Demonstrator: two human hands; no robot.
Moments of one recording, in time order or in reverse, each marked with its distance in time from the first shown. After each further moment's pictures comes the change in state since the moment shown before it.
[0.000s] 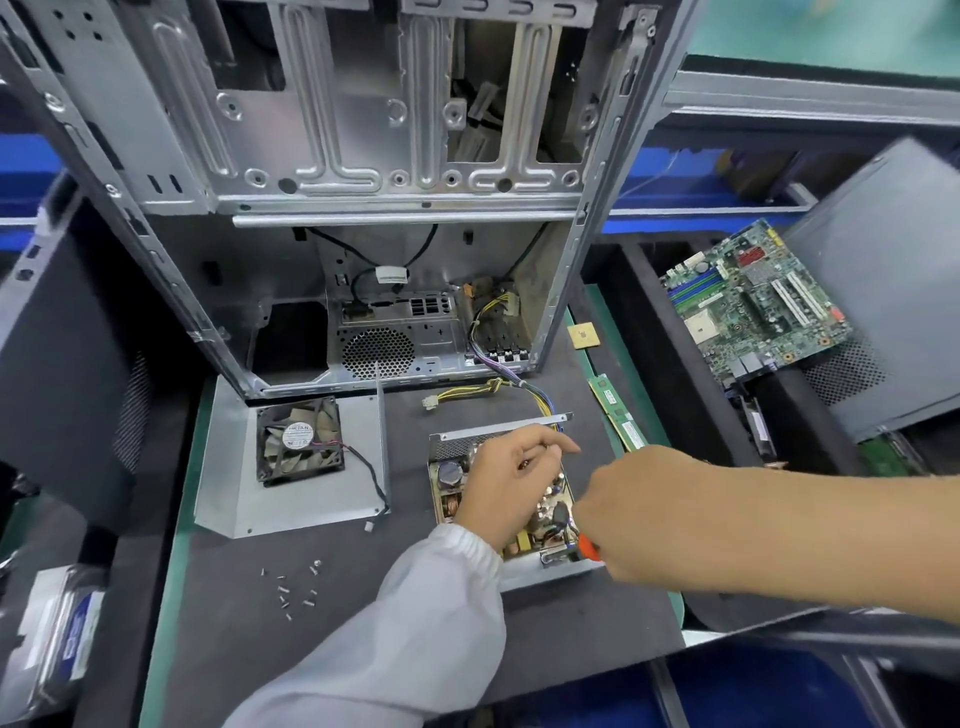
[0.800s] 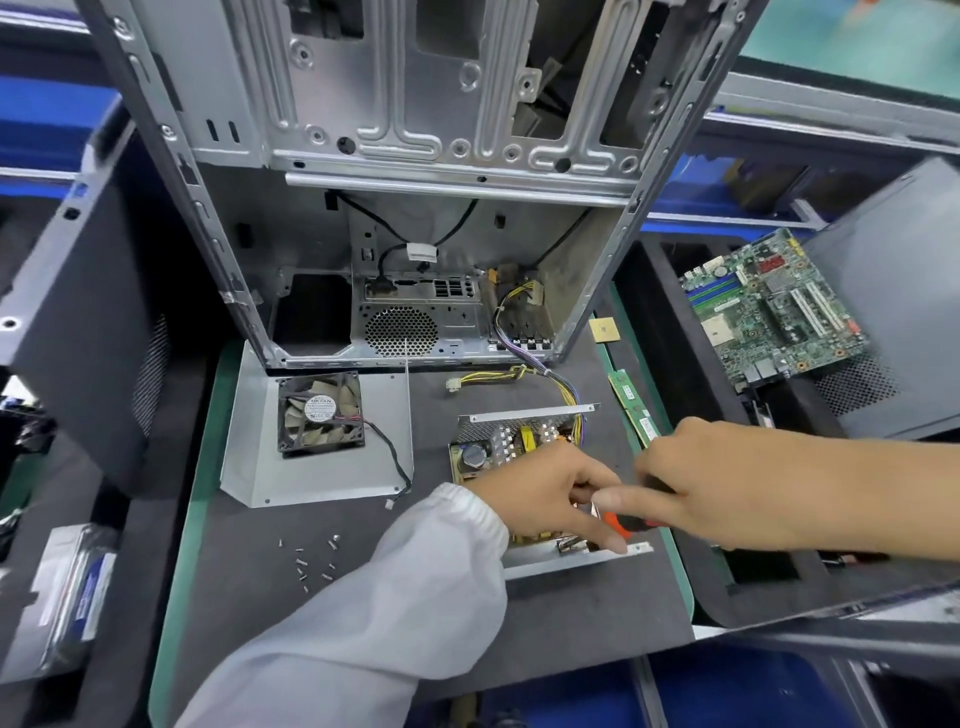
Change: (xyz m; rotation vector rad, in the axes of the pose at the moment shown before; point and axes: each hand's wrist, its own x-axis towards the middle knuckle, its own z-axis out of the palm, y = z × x) left_hand 0.001 0.021 -0.023 0.250 -0.699 0.079; right_hand -0.028 0.012 -0.015 0.434 0.112 0.278
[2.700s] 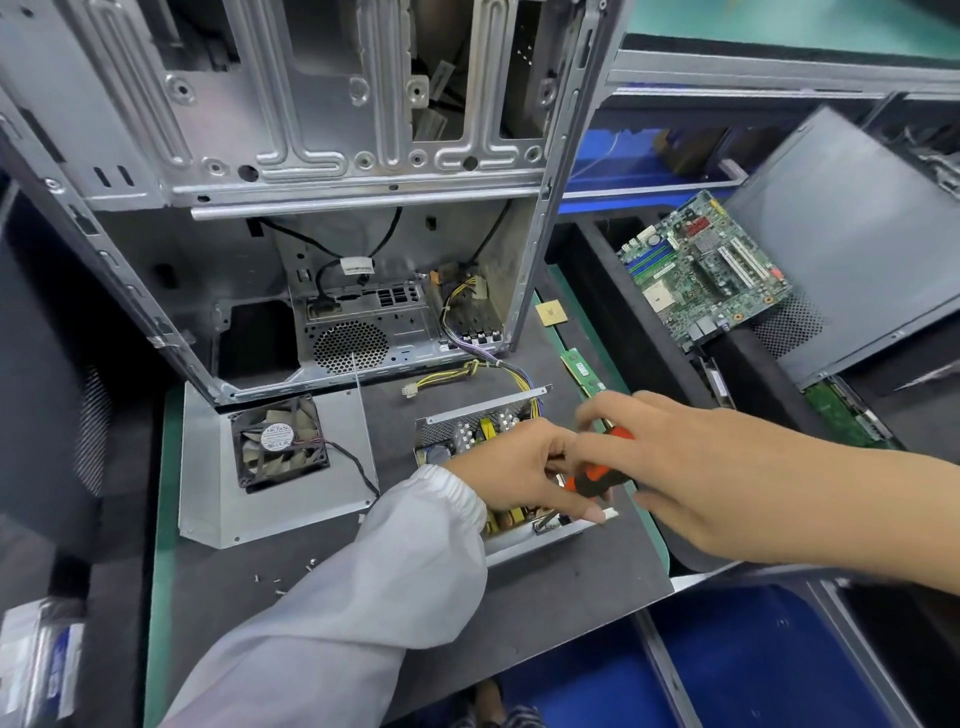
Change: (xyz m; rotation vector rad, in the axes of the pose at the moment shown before) left_hand 0.019 -0.002 0.000 -0.071 -0.113 0.088; right_hand -0.036 0.003 0.022 -0.109 0.208 -0.167
